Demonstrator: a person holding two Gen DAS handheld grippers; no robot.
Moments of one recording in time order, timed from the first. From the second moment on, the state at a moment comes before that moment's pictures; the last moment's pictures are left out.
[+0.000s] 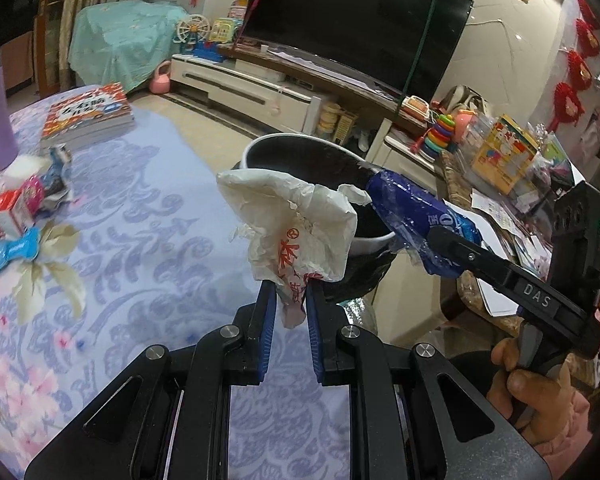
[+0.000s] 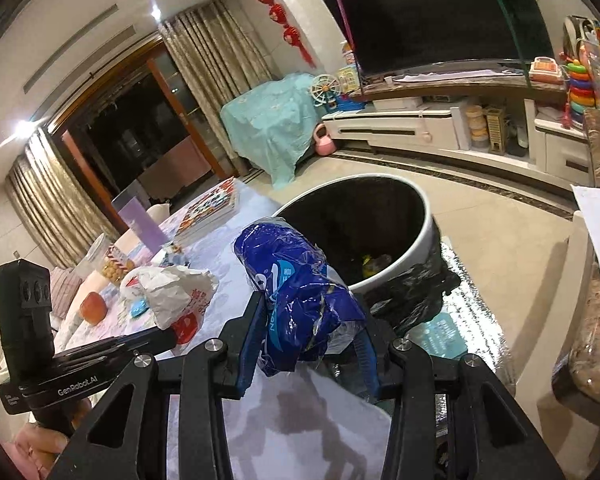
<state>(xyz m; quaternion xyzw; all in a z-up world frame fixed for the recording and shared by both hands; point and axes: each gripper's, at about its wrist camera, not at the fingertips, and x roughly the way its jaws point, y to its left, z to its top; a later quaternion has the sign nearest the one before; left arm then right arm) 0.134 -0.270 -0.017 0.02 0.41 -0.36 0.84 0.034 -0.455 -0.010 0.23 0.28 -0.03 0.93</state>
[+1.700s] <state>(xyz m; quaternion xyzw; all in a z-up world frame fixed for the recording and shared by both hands) 0.195 -0.319 -0.021 0.03 0.44 -0.33 0.84 0.102 -0.514 -0.002 0.24 0.32 -0.04 0.92</state>
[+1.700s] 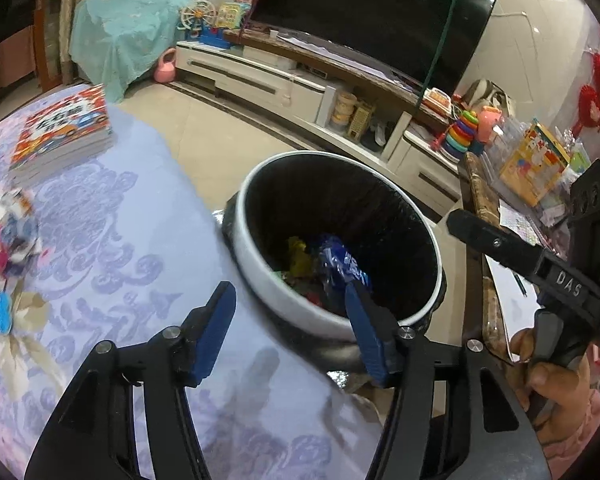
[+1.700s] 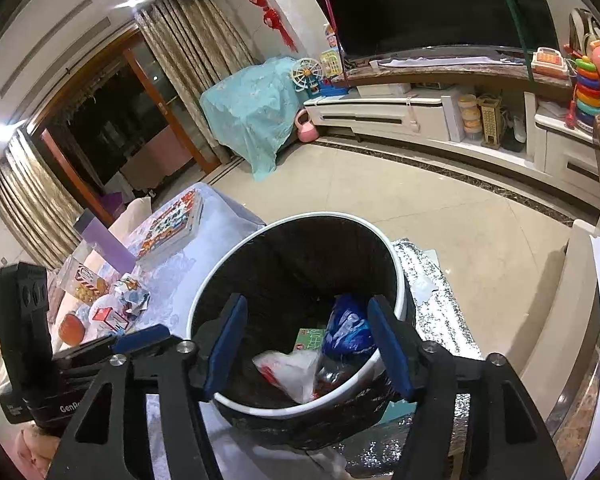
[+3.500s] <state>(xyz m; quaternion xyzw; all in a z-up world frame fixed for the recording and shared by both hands) 0.178 0.006 -0.067 -0.13 0.44 -0.10 0.88 0.132 -0.262 -0.035 0.17 0.36 0.14 0.91</state>
